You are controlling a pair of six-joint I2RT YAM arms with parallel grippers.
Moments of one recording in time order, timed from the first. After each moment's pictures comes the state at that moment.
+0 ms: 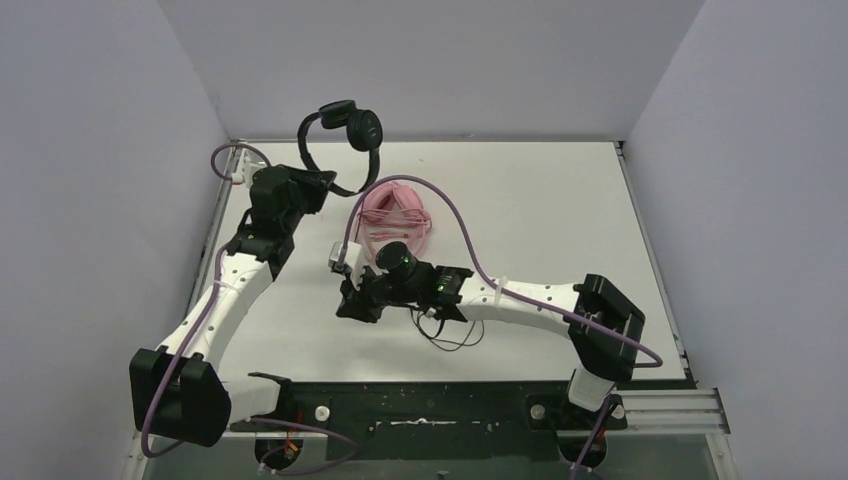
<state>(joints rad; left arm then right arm) -0.22 1.23 0.99 -0.03 -0.08 -1.26 1.12 1.70 1.20 0.05 -0.36 0.02</state>
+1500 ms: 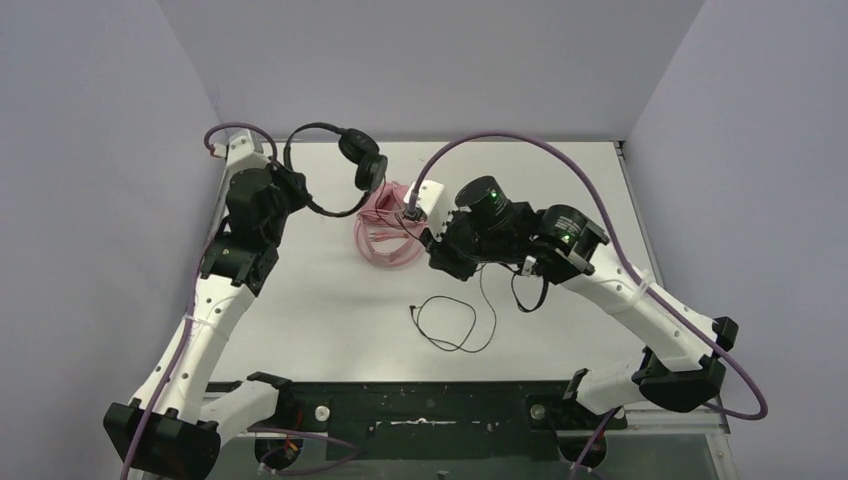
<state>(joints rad) -0.26 1.06 1.08 -0.21 -0.32 -0.59 0.99 1.39 1.67 -1.02 -0.08 -0.08</state>
